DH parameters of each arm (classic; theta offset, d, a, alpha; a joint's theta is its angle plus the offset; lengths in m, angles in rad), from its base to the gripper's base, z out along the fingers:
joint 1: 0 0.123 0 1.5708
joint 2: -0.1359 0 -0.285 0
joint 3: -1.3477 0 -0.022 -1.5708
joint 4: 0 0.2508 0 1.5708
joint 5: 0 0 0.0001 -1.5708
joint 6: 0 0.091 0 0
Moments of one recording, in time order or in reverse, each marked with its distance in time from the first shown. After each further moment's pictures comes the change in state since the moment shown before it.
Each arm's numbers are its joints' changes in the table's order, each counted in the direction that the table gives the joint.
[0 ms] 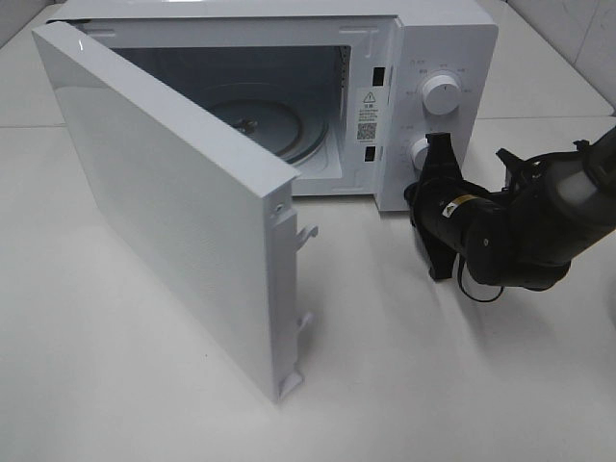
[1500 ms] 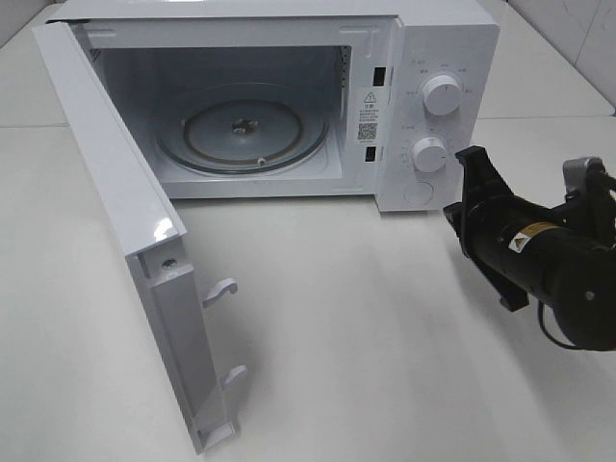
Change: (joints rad) left arm 0.000 0.000 0.000 0.000 0.000 0.000; right arm 0.046 0.314 -0.374 -0.008 0.066 -0.290
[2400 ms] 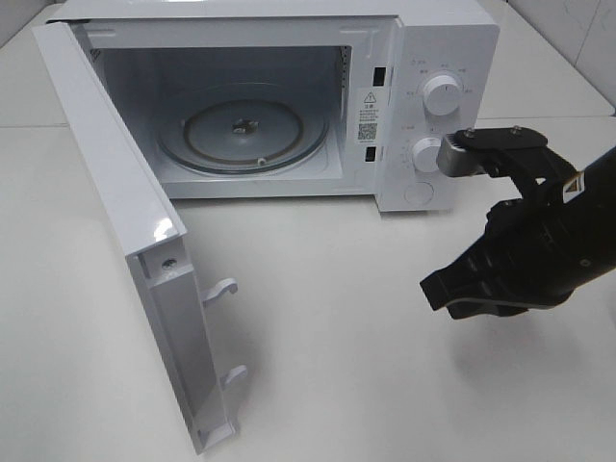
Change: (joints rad) left arm 0.000 0.000 0.000 0.000 0.000 0.000; right arm 0.000 0.448 0.224 -0.052 -1.443 -1.293
